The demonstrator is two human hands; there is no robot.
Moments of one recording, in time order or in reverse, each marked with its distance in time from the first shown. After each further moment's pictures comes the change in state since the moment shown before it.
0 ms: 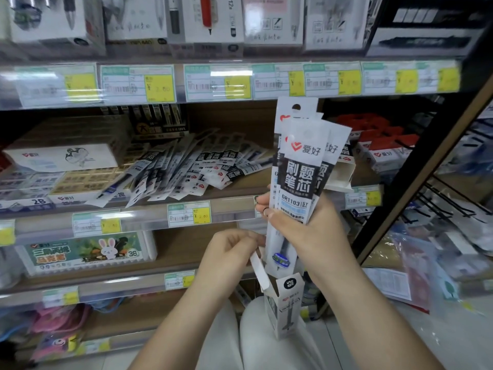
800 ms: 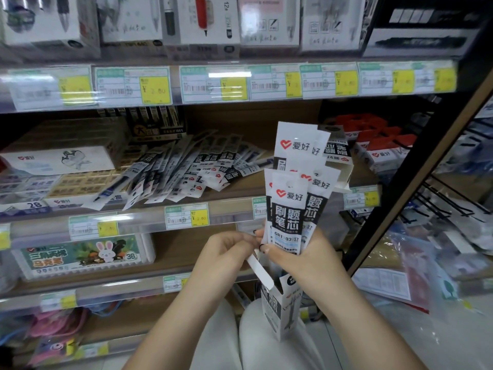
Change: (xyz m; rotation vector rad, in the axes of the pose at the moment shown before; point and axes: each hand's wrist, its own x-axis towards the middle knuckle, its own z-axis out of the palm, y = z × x) left_hand -0.001 0.003 -0.003 0.036 0.003 -0.080; right_hand -0.018 0.029 -0.006 -0.124 -0.075 0.172
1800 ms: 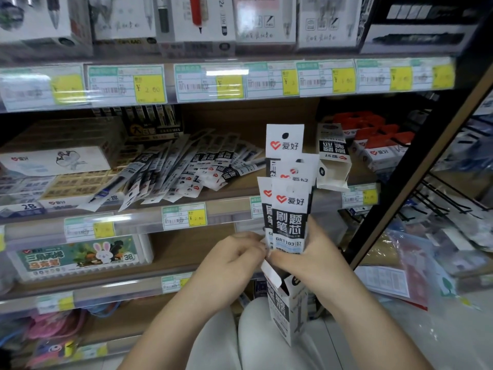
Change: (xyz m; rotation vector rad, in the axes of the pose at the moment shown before) left_hand 0.001 -0.002 -0.002 0.222 -0.274 0.376; right_hand 0.001 0.001 -0.010 0.038 -0.063 0.014
